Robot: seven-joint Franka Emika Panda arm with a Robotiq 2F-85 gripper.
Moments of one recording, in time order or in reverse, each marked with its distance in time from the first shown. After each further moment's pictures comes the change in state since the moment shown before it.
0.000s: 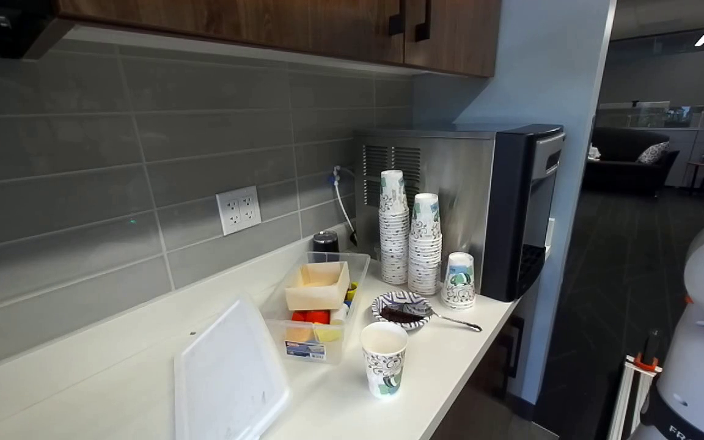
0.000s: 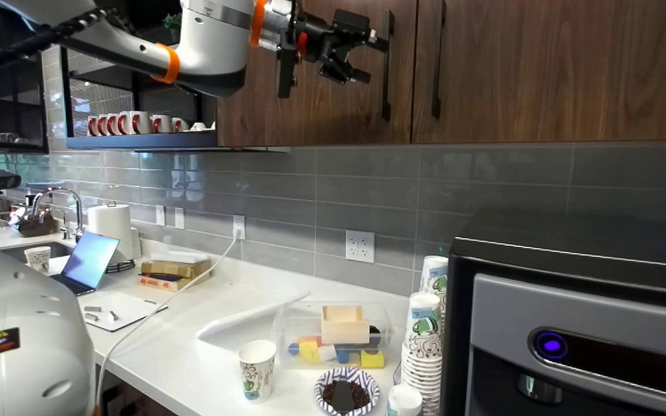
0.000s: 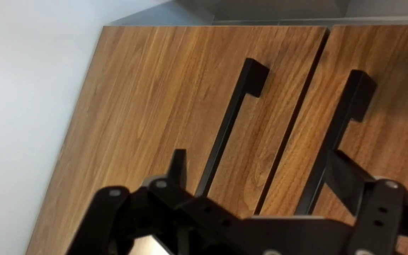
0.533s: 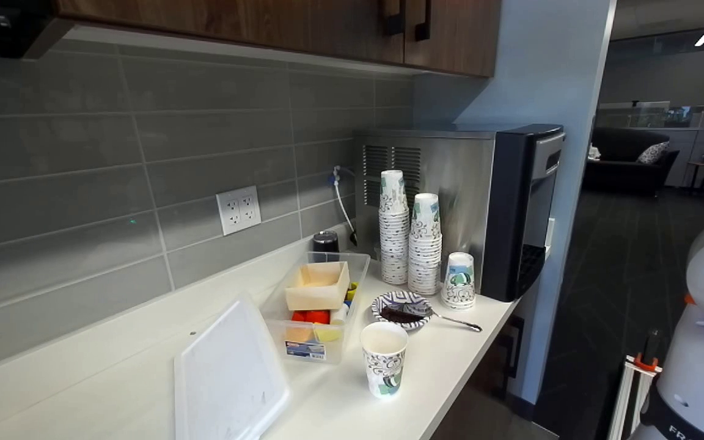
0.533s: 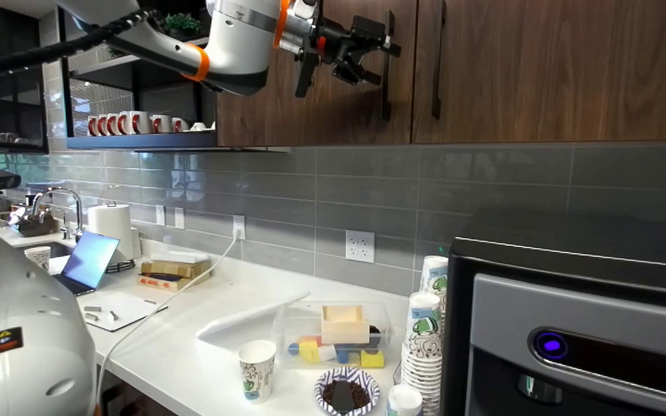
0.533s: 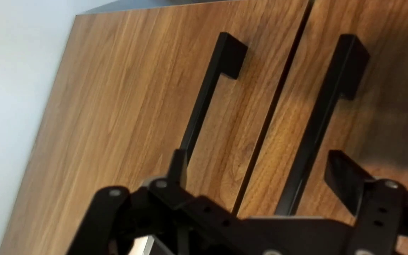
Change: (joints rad) arm 0.015 0.132 -0.021 0.113 0.000 0.035 0.000
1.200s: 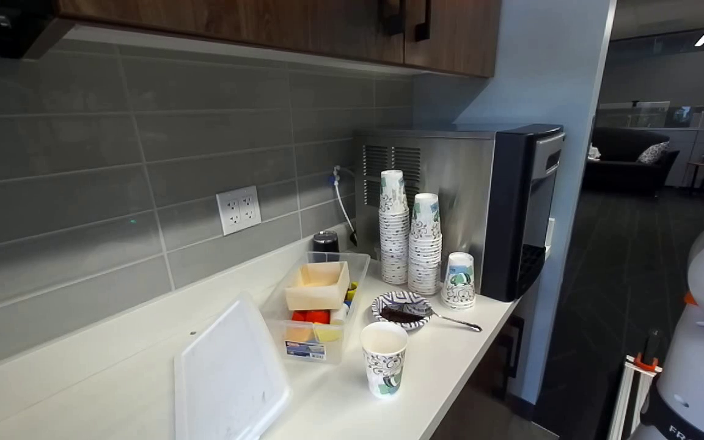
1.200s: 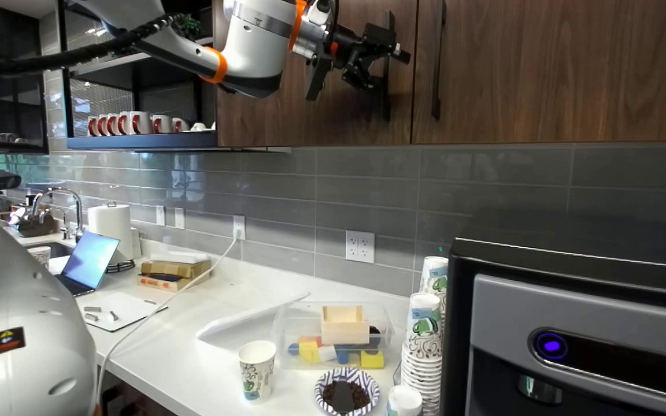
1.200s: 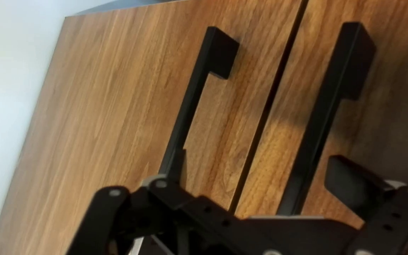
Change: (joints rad) arm 0.010 0.075 -0.018 0.059 0.000 0.002 0.003
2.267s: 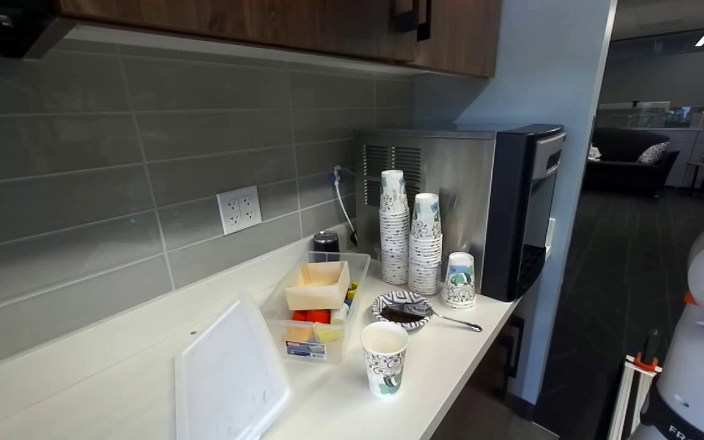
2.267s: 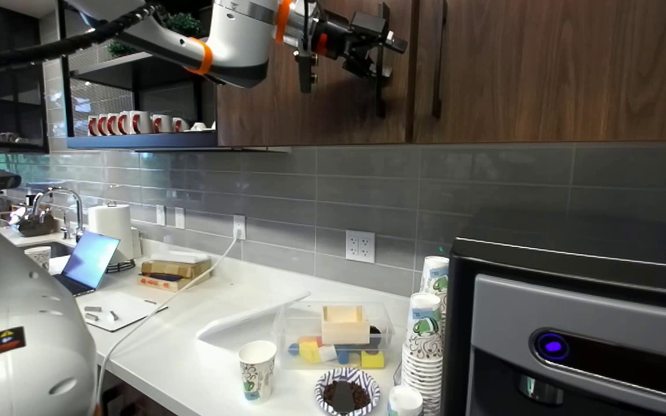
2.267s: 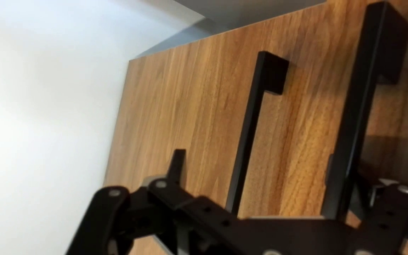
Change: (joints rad) arm 0.002 -0.048 0.036 0.008 -0.014 -0.230 0.173
